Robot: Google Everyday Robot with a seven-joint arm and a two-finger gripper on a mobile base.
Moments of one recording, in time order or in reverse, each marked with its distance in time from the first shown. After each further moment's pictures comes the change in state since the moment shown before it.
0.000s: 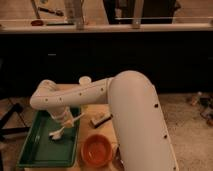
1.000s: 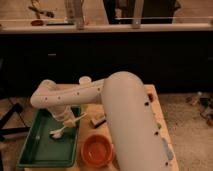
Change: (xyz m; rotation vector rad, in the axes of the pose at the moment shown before) arm 0.011 -0.009 0.010 -0.052 0.084 0.028
